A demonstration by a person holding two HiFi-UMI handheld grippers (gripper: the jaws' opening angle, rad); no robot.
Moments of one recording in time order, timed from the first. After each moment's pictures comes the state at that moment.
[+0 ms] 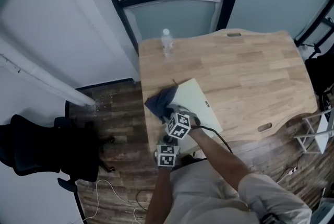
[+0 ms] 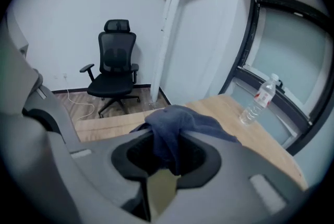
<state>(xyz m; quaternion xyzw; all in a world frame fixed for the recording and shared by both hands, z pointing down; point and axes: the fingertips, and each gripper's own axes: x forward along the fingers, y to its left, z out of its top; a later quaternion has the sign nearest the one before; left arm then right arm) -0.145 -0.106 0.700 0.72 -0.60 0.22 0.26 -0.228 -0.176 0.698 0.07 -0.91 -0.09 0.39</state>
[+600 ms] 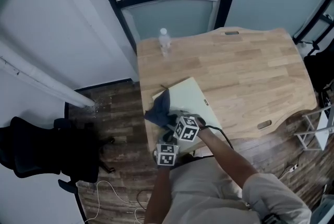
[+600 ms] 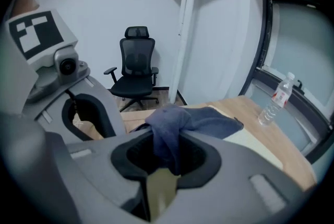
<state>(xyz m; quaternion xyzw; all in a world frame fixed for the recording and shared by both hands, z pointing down) -0.144 -0.107 0.701 0.73 -0.59 0.24 0.25 -0.201 -0.133 0.697 -0.04 -0.92 -0.08 0.38</state>
